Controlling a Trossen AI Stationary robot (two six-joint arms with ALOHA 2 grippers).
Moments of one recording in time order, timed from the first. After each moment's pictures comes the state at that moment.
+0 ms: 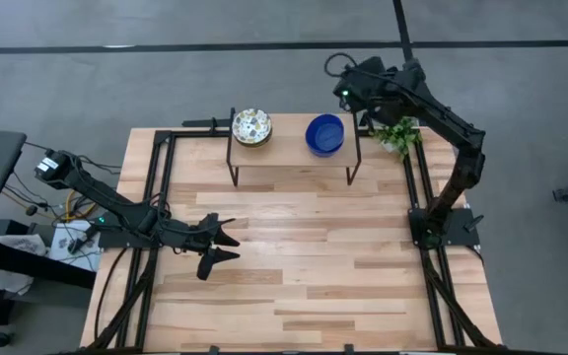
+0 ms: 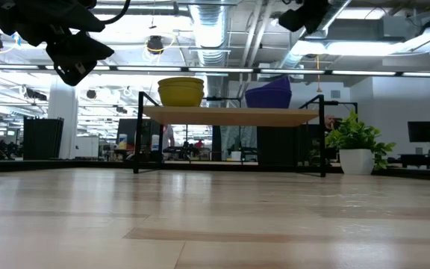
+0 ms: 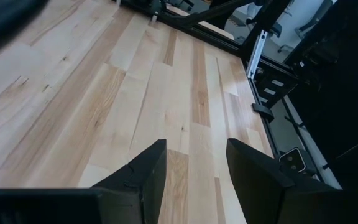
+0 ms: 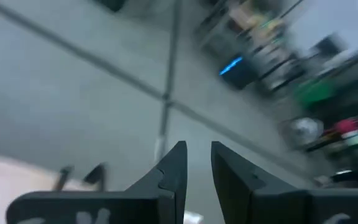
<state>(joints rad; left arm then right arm) -0.50 0.83 0.40 0.22 -0.32 -0.53 -0.46 1.71 2.11 -1.57 1.10 0.38</state>
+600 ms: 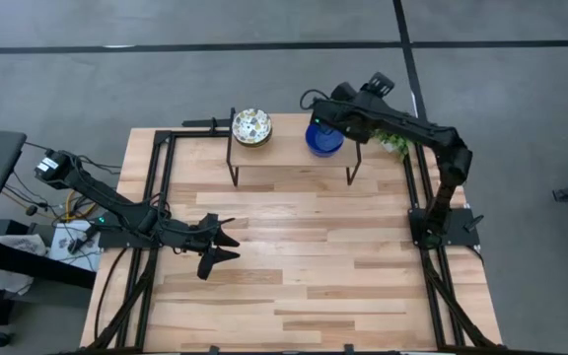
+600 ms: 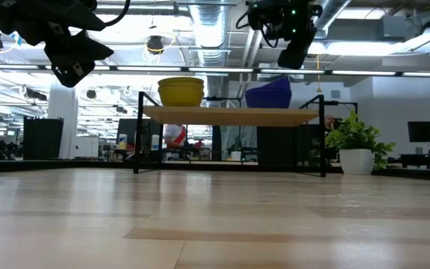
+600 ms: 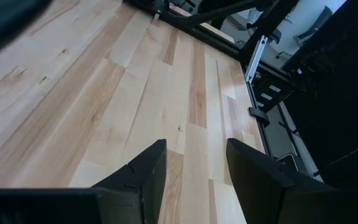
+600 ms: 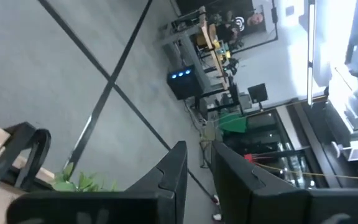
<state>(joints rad) -0.50 0.83 0.40 0.23 -0.32 -0.59 -0.43 1.81 1.85 -1.51 1.31 0.23</state>
